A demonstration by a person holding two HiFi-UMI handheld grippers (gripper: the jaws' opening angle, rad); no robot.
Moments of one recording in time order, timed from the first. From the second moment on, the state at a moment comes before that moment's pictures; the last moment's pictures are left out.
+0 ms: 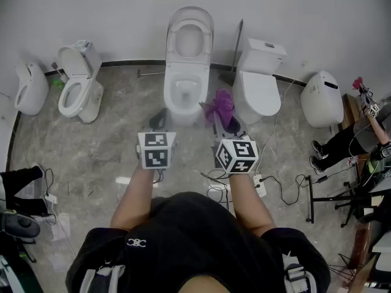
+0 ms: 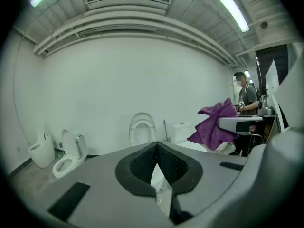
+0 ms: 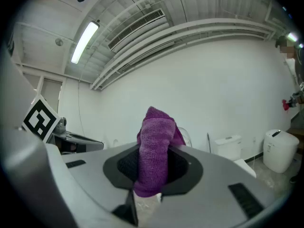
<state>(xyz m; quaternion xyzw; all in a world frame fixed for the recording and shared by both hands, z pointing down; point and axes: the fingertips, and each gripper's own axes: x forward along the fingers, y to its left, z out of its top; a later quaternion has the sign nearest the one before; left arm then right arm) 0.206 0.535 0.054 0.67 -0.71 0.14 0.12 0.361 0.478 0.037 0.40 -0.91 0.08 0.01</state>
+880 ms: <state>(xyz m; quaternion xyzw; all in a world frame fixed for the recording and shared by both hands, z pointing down) 0.131 0.569 0.059 0.68 -0.71 0.13 0.13 0.292 0.509 0.043 0.41 -0.91 0.10 0.01</state>
